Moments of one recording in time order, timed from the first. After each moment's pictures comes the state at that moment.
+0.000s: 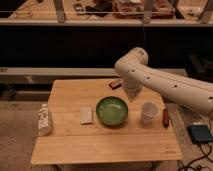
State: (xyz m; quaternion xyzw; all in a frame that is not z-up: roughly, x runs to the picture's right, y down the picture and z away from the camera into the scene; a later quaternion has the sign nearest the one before) arm 0.139 0.042 0.727 -0.28 0.00 -0.24 0.93
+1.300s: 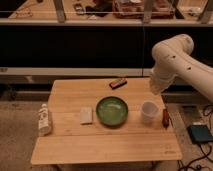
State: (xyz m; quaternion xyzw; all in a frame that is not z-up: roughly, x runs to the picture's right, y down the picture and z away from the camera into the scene) arm 0.248 0.003 0.678 -0.26 -0.04 -0.29 0.92
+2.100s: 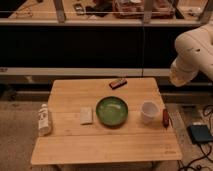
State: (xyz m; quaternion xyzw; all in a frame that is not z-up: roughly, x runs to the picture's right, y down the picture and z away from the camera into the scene) arm 0.336 -0.034 0.642 -0.23 0.02 -0.35 0.91
